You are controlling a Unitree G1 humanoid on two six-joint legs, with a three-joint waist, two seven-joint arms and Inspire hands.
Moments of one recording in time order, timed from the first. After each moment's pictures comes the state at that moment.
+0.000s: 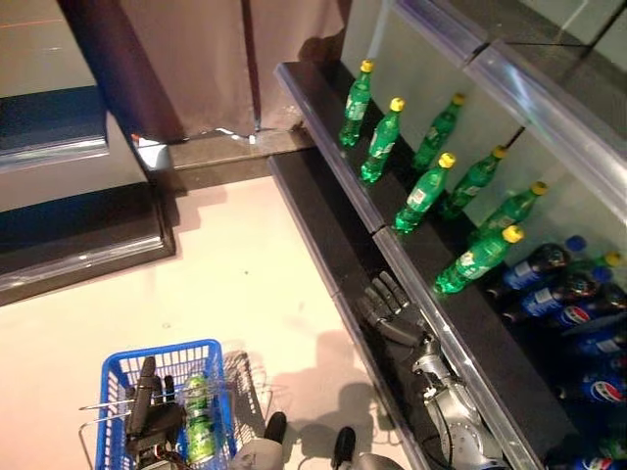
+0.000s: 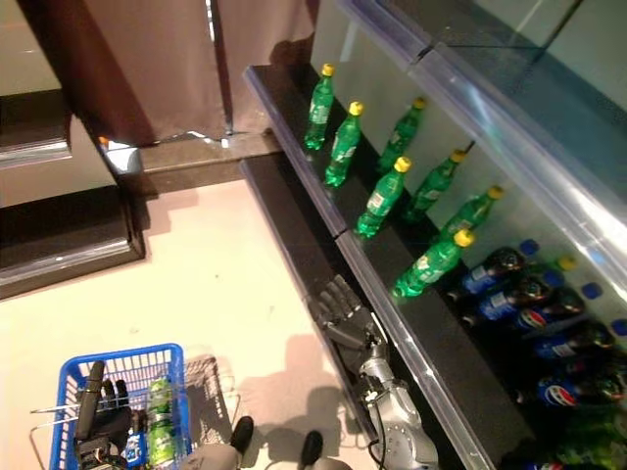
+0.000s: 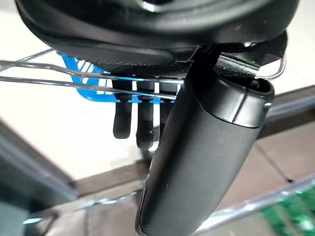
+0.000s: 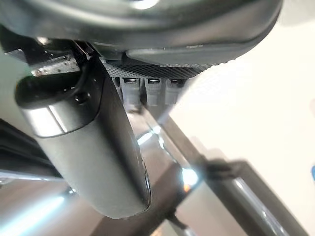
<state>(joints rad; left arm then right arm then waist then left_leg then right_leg) 0.17 0.14 0.34 0.63 -1.54 -0.15 -0.19 0.08 -0.16 0.11 0.22 0.77 -0.08 0.21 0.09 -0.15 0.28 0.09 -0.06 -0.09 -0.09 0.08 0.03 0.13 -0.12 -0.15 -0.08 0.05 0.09</state>
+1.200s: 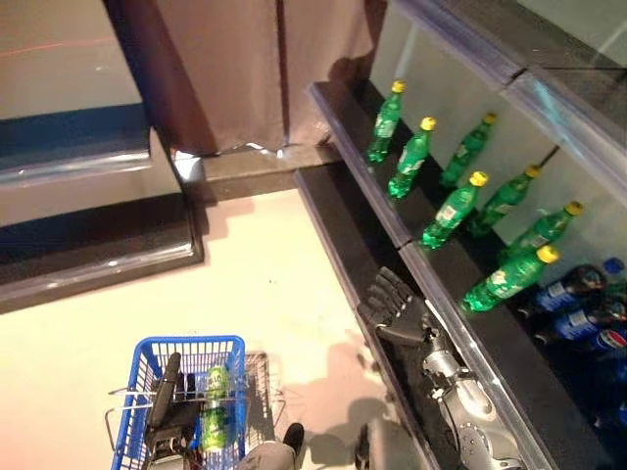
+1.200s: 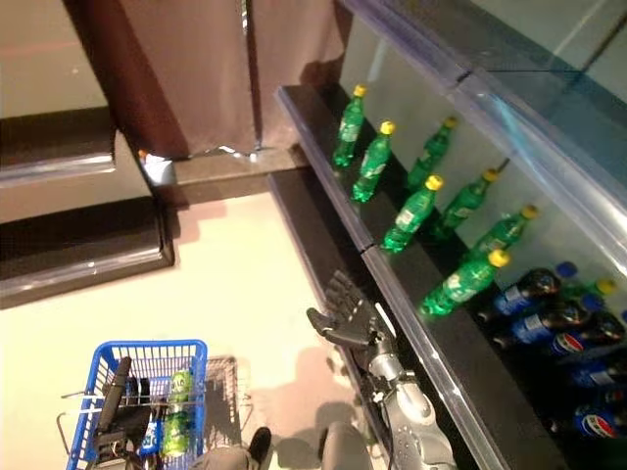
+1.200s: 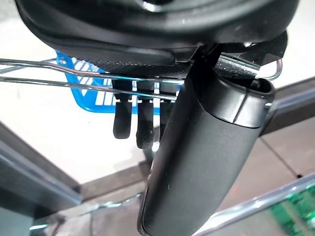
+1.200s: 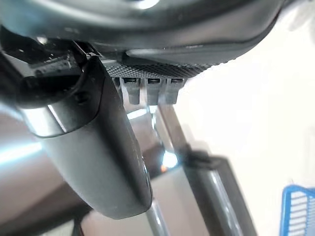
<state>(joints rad) 0.13 0.18 0.28 0.69 -1.46 -0.12 -0.17 0.09 -0.24 0.14 0.13 0.58 -0.10 0.19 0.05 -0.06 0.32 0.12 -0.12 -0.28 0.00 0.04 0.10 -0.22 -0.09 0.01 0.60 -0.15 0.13</state>
